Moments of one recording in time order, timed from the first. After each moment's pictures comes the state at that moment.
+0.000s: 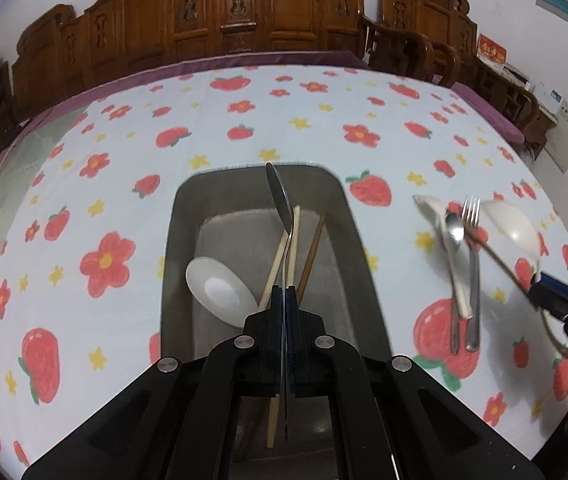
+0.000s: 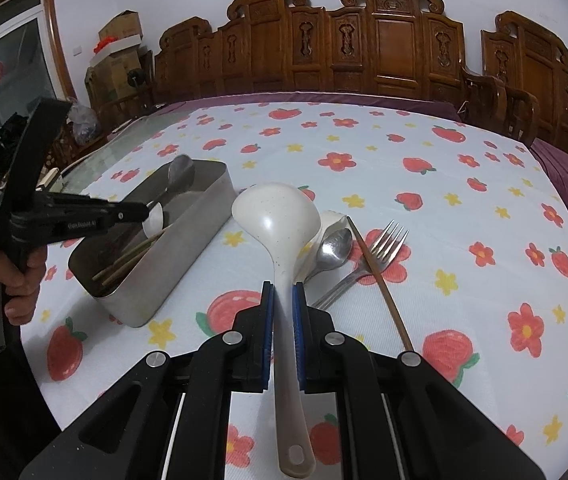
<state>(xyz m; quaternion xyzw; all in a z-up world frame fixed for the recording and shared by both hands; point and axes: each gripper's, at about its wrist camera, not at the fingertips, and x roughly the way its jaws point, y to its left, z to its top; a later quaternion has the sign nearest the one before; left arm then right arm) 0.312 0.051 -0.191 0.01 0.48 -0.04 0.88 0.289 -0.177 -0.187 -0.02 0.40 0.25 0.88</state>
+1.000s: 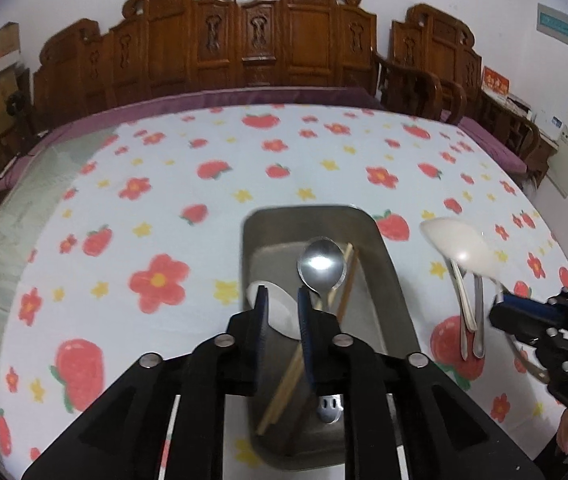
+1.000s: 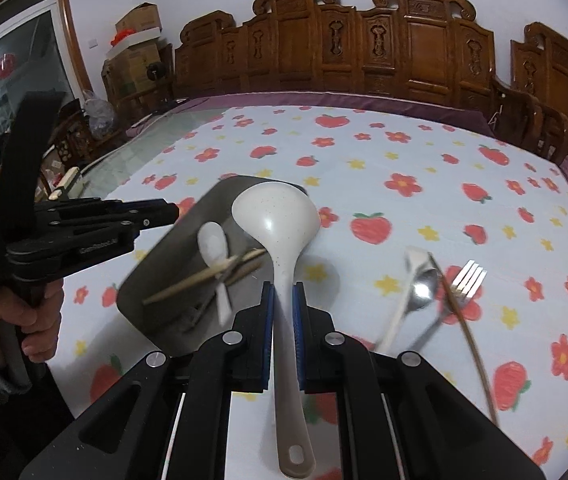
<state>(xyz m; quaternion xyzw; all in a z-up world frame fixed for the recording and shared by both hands) 0.292 0.095 -0.154 -0.01 0.41 -0.03 0.91 0.294 -0.088 -0.162 -0.02 0.41 0.28 0.87</state>
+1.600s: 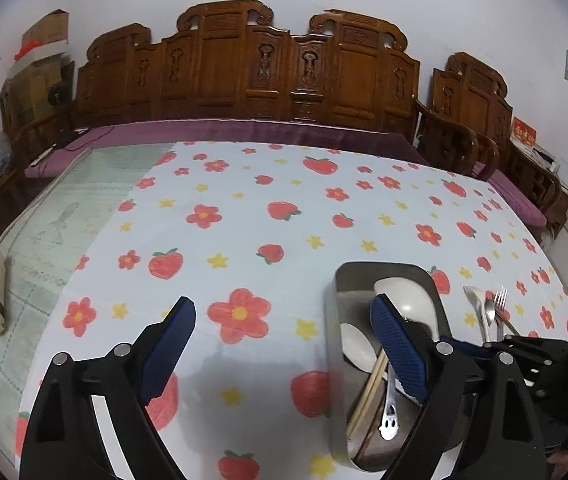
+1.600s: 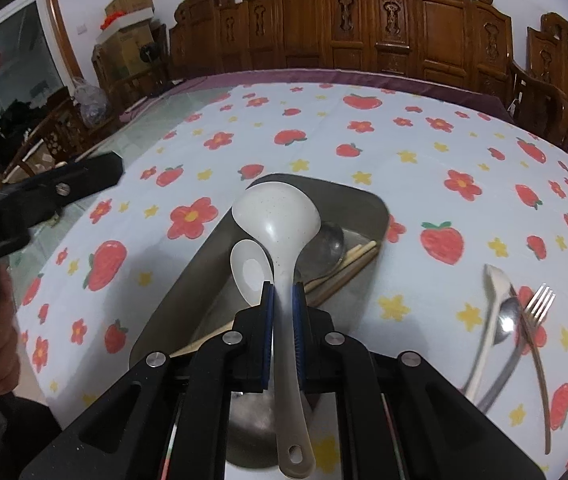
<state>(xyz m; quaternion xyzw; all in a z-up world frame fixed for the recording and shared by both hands) 0.285 0.165 -0.122 -0.05 0.36 0.03 0.93 0.331 0.004 -0.186 -0.03 0.45 0.26 0.85</state>
